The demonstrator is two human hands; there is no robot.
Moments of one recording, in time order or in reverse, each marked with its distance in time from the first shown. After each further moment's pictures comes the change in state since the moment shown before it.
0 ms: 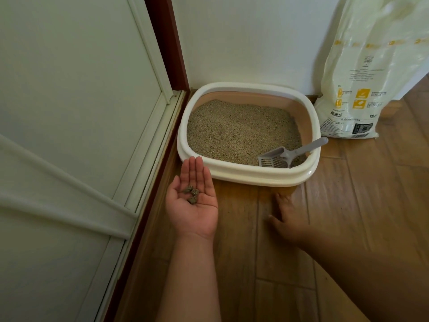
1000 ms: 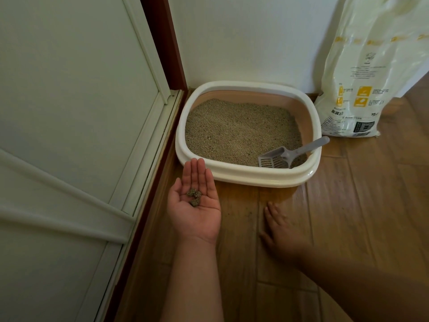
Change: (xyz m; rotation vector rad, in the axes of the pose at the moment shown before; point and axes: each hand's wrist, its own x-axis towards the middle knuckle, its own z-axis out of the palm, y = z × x) left_hand 0.001 -0.007 0.001 0.011 0.015 -0.014; right_hand -0.018 0.001 0.029 -0.327 -0.099 -0.172
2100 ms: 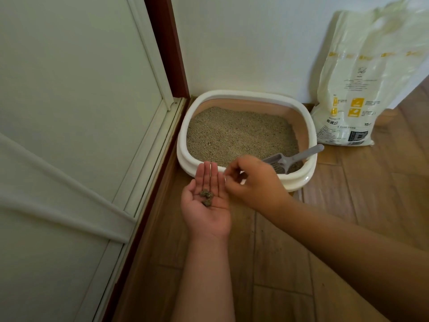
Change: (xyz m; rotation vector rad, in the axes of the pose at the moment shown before) left_hand -0.005 -0.025 0.008 0.084 0.066 0.024; right_hand -0.021 -0.136 -0.165 0.490 0.640 -0.409
